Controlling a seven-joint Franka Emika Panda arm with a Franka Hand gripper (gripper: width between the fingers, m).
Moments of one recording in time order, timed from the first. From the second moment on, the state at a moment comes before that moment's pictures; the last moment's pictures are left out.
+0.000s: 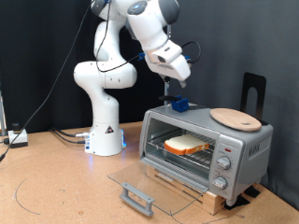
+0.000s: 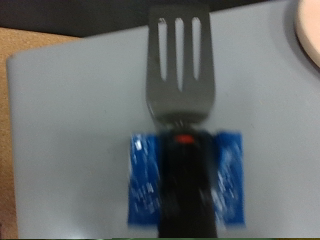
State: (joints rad) arm -0.33 -0.90 0.39 -2.74 0.89 1.68 -1.20
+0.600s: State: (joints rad) arm -0.49 -0.87 0.27 -2.75 0.78 1.72 -1.29
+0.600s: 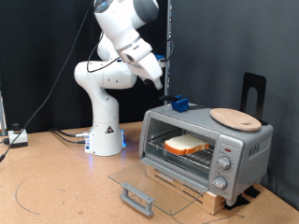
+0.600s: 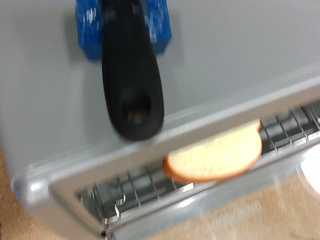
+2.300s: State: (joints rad) arm -0.66 -0.65 0.30 -2.61 0.89 1.60 -0.34
